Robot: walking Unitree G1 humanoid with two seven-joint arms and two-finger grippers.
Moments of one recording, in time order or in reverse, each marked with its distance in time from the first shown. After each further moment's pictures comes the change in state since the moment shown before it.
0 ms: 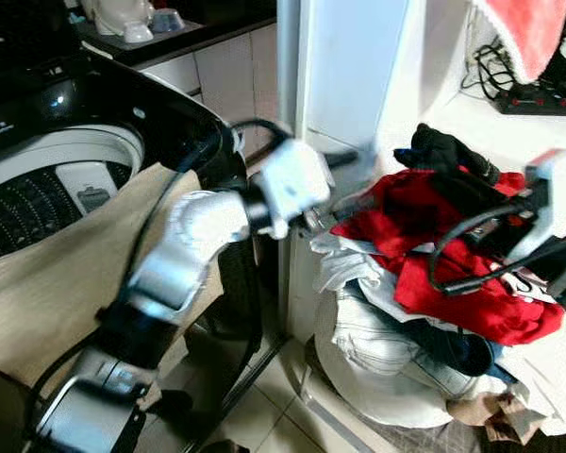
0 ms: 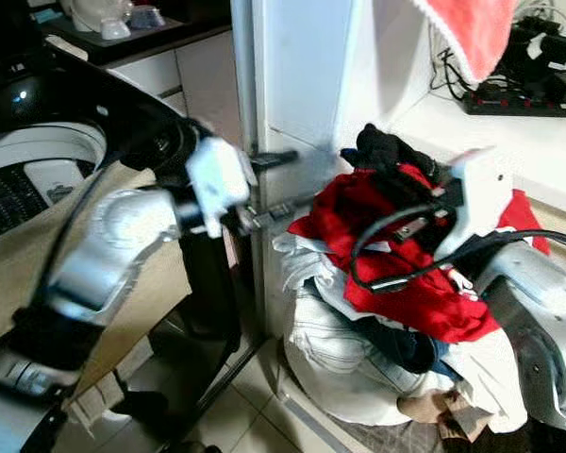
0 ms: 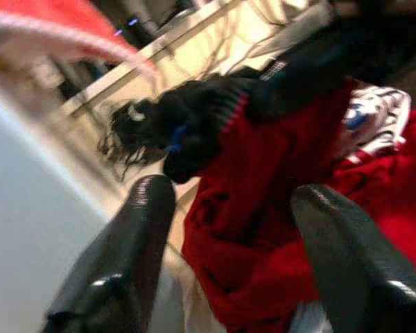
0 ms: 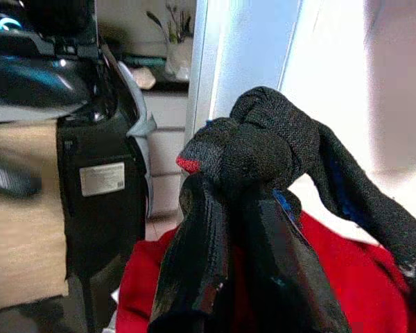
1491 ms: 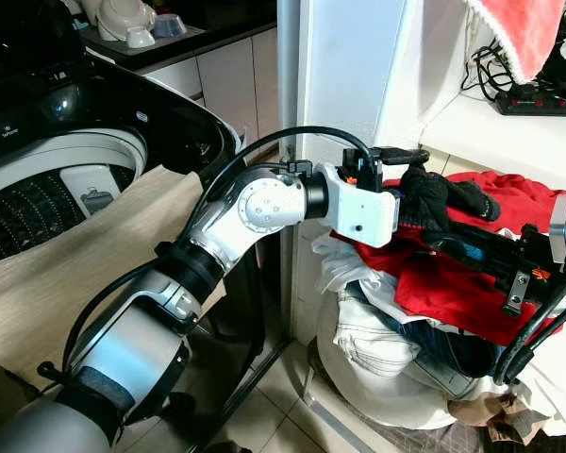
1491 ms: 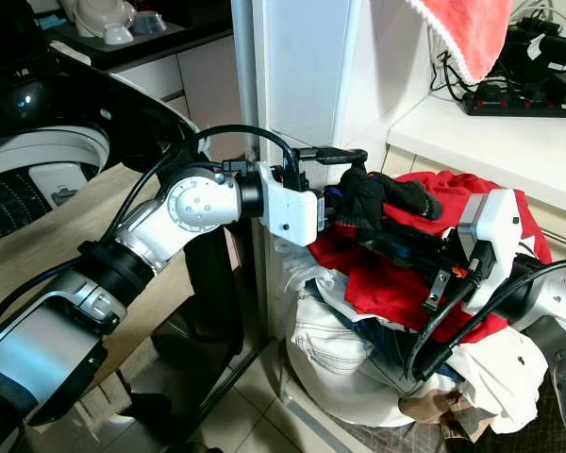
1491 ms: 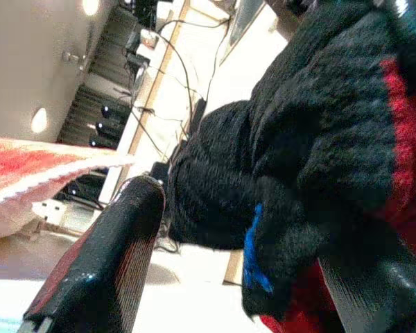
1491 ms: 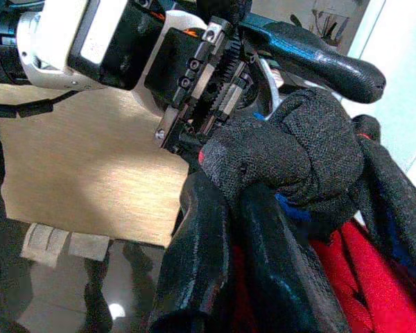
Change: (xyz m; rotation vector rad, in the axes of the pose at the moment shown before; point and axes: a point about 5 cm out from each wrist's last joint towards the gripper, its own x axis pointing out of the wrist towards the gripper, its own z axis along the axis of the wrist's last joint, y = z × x) left arm 0.055 0.003 -0.001 0.567 -0.078 -0.140; right arm -0.030 0.007 -0.010 -0.047 0.016 0.424
